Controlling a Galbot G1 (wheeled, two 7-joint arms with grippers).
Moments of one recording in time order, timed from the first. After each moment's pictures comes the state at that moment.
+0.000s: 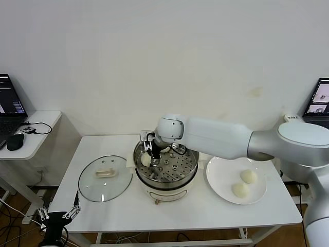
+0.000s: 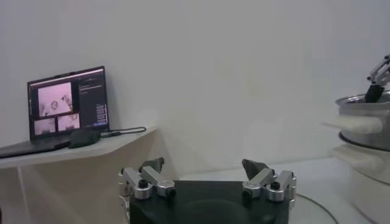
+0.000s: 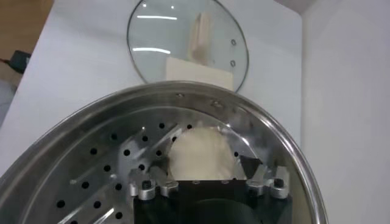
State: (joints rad) left arm 1.73 -1.28 -0.78 -1.92 -0.21 -0.28 -0.07; right arm 0.45 1.27 -1.25 1.28 0.50 -0.53 -0.73
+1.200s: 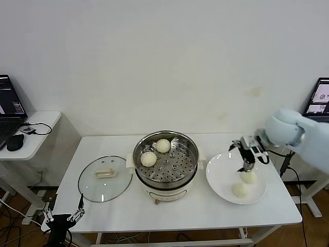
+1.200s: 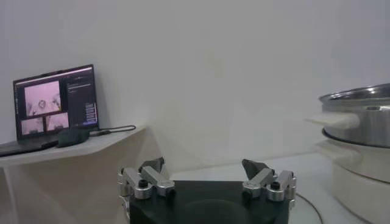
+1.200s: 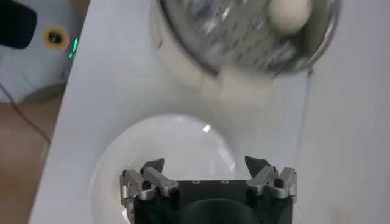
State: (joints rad) left arm 1.76 -1.29 -0.75 -1.93 -0.19 -0.28 -0.07; right arm 0.31 0.41 -1.07 1.66 0.02 -0.24 -1.03
